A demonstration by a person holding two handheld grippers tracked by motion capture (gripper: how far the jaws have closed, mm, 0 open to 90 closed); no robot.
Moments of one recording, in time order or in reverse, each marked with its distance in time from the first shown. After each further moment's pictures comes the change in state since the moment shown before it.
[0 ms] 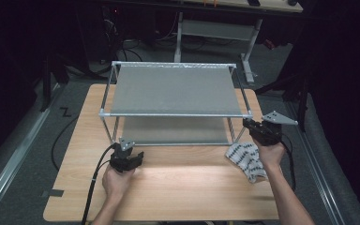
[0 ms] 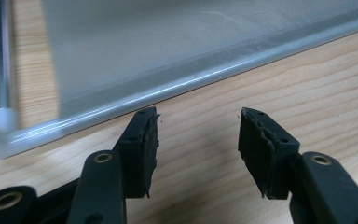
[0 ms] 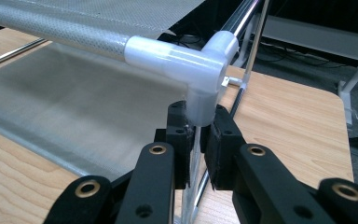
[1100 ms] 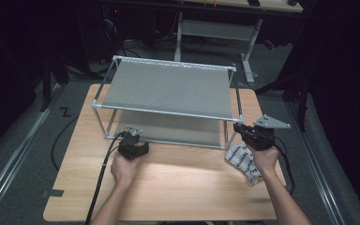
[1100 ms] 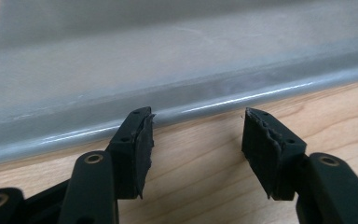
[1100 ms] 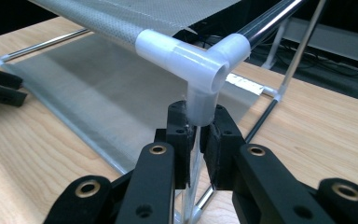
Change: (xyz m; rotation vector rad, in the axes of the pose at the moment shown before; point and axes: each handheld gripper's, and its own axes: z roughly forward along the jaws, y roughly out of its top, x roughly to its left) left arm 0.004 0.033 0.037 0.051 0.039 -0.020; right arm 0.028 0.000 -0.001 0.002 0.103 -0.057
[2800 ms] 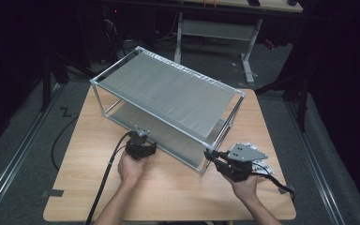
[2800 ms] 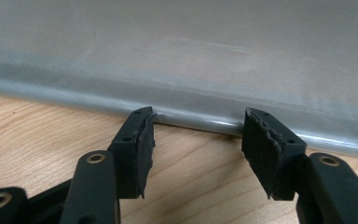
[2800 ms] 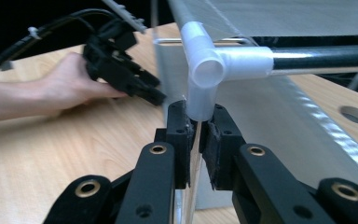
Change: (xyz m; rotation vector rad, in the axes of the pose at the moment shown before) left arm -0.019 0.005 0.007 -0.012 -0.068 0.039; right arm 0.114 -0.016 -0.019 -0.071 0.248 -0.132
